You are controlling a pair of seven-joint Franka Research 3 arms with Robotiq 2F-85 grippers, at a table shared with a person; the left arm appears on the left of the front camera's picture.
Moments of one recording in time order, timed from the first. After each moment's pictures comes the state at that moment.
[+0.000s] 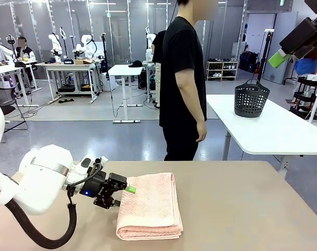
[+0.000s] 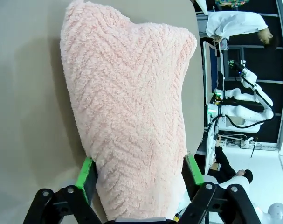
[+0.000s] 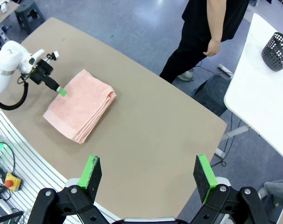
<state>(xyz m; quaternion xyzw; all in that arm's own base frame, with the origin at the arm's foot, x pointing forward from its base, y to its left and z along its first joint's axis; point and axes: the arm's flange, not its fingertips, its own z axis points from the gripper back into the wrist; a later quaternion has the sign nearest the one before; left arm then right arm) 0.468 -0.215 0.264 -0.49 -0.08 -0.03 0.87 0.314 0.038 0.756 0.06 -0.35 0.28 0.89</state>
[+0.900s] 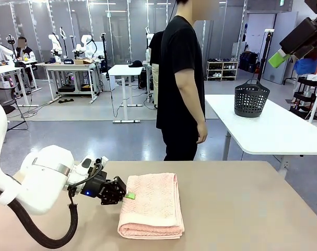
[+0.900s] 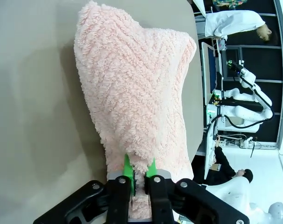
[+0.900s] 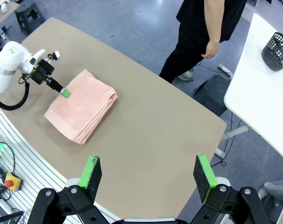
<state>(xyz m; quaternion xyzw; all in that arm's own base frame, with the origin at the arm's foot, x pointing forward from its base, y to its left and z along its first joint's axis) 0.471 -0.216 0.261 -0.49 -0.09 -0.04 0.86 0.314 0.038 0.756 0.06 -0.35 0.28 0.89</state>
